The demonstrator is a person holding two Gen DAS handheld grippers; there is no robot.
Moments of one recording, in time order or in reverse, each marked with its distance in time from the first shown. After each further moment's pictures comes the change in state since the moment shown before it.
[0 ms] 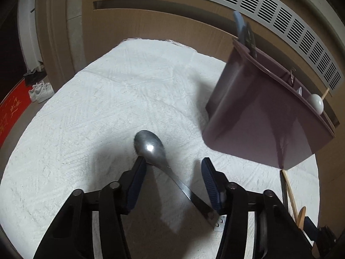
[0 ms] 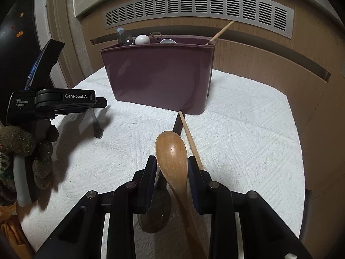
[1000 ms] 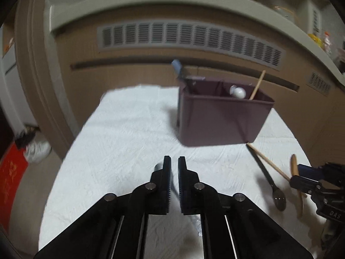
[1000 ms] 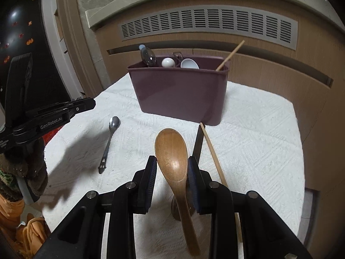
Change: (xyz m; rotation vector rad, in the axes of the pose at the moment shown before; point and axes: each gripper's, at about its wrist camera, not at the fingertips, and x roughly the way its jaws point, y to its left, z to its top) left arm -0.095 -0.003 -0.024 0.311 -0.143 -0.111; right arm -0.044 0.019 0.011 0.008 -0.022 0.080
